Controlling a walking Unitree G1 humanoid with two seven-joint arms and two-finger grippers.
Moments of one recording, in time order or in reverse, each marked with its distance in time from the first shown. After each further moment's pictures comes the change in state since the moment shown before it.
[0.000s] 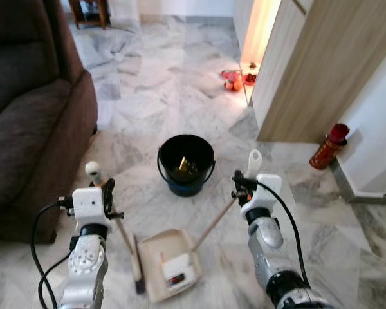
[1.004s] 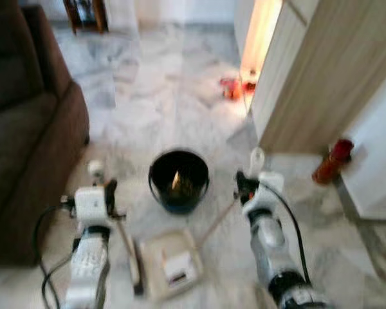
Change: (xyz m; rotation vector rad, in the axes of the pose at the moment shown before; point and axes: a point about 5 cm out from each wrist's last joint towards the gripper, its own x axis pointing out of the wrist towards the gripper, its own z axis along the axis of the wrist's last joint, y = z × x) left arm 0.001 0.000 0.002 -0.006 -0.012 0.000; right arm 0.004 -0.001 0.006 0.002 -0.016 -0.009
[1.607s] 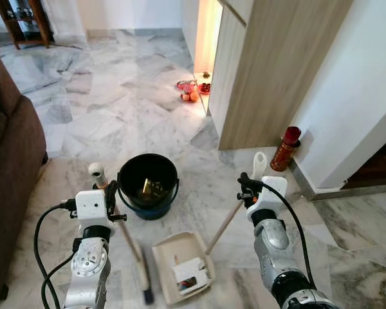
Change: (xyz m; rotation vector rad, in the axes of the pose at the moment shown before) left arm -0.003 0.006 -0.003 -0.006 0.011 0.014; right arm 0.000 -0.001 0.001 -0.034 -0.001 0.014
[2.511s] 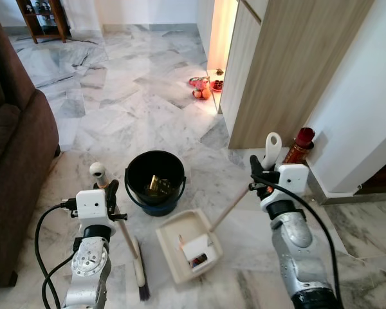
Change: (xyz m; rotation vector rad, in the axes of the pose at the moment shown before) left arm 0.001 0.001 0.000 0.005 -0.001 0.000; right arm -0.024 -0.011 0.061 -0.099 -0.122 0.079
